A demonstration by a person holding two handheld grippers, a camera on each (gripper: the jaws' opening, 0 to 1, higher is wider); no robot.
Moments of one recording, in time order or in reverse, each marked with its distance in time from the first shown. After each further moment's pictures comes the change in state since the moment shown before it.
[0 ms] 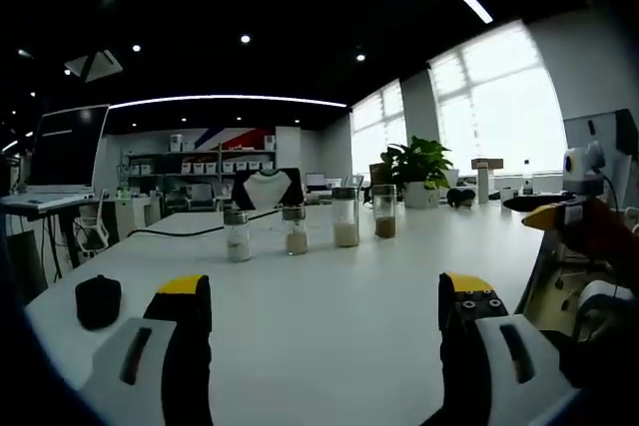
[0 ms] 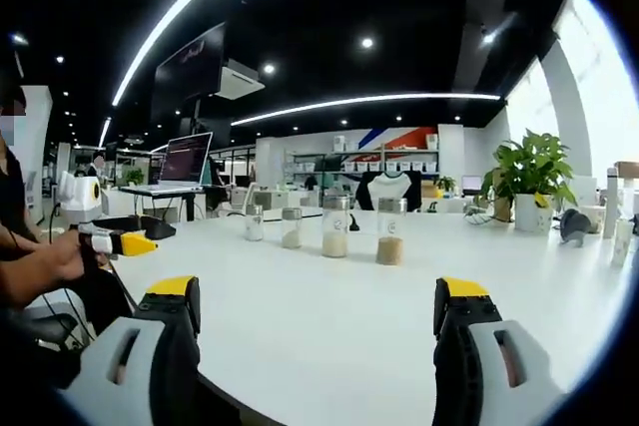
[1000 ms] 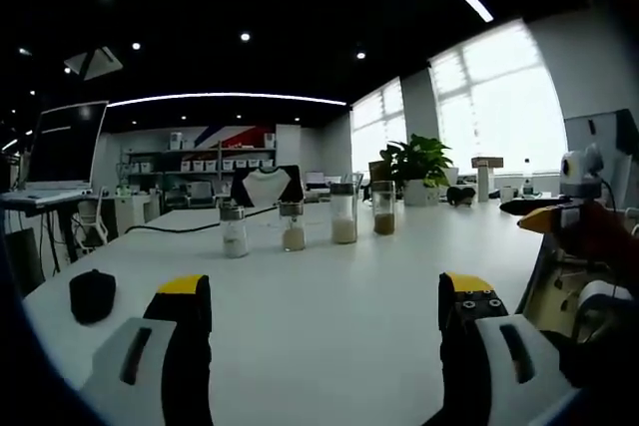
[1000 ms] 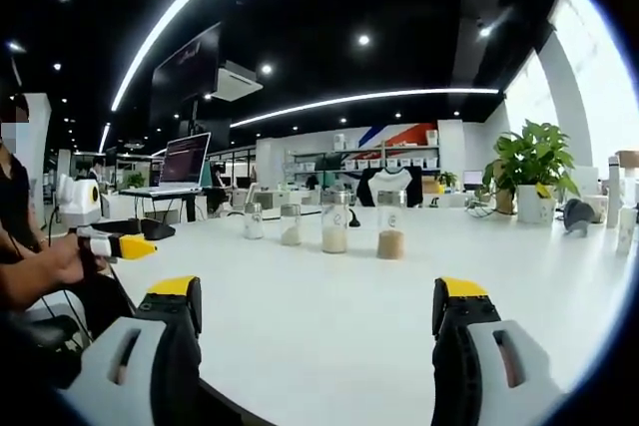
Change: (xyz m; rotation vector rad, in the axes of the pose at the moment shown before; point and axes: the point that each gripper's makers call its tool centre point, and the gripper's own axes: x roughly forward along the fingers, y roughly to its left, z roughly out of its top) left arm 0.005 -0.004 -0.007 -0.008 0.009 0.000; right arm 0.006 -0.009 -0.009 0.027 0.001 0.005
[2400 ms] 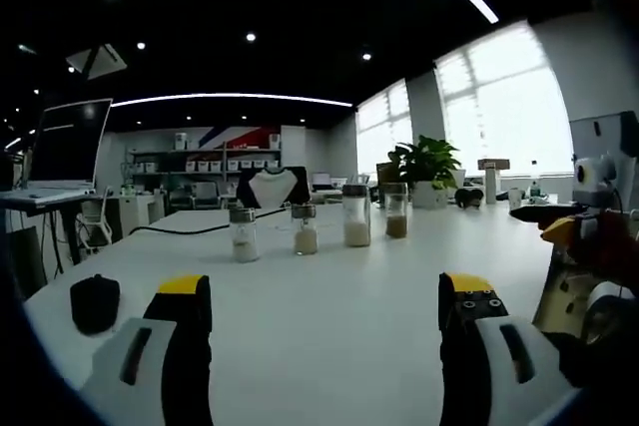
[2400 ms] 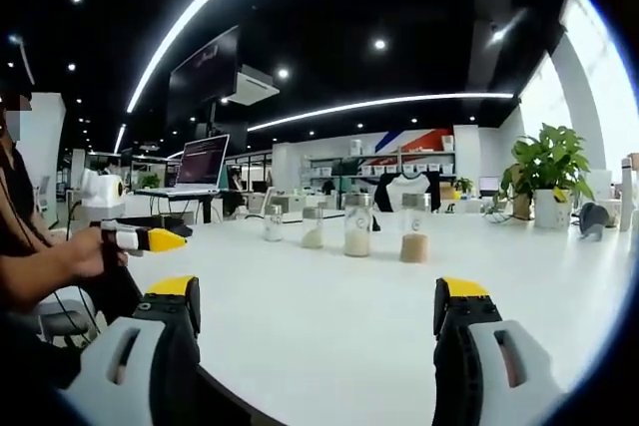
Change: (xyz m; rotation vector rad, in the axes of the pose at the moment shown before) left arm 0.014 0.027 0.004 0.001 -0.008 0.040; right arm 0.007 0.026 -0.004 -0.016 -0.026 0.075
